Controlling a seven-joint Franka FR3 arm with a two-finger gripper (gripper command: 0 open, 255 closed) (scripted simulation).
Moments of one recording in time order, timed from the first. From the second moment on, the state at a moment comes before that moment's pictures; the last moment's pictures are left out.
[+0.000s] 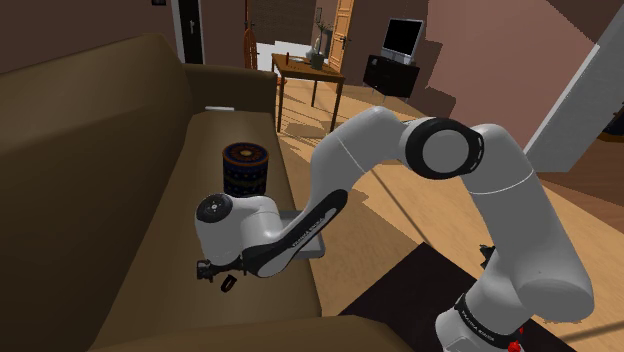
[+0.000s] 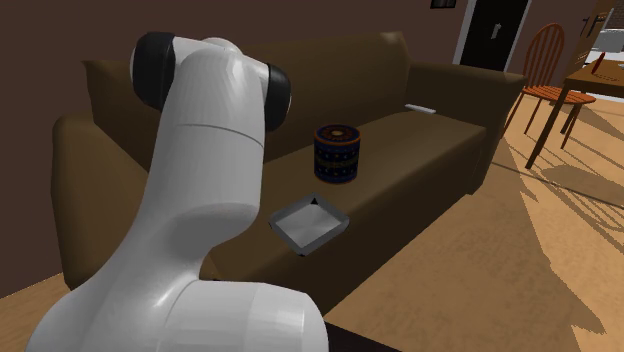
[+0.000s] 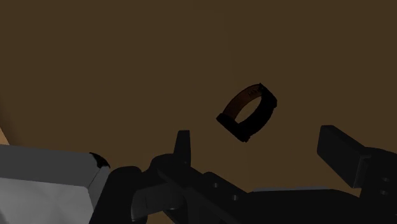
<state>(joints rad) 0.35 0.83 0.45 -1.67 -0.81 2.34 1.65</state>
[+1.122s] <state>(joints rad) 0.35 0.84 0.44 -1.66 -0.82 2.35 1.65</state>
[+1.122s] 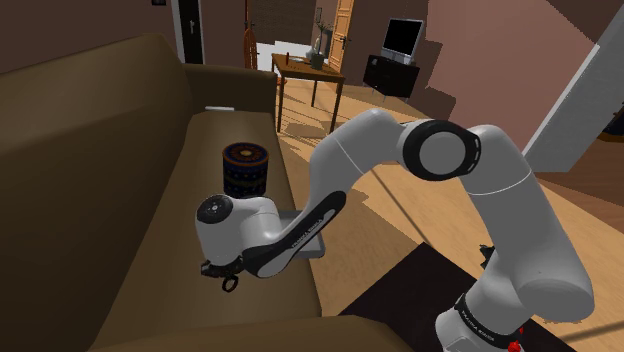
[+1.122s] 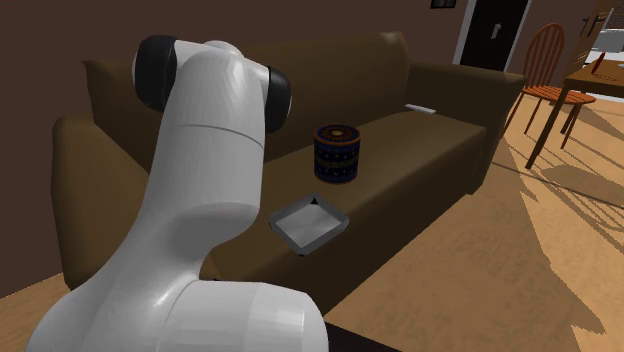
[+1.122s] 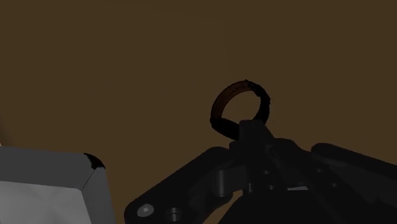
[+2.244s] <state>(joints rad) 0.44 1.03 0.42 -1.38 -0.66 2.12 1.78</state>
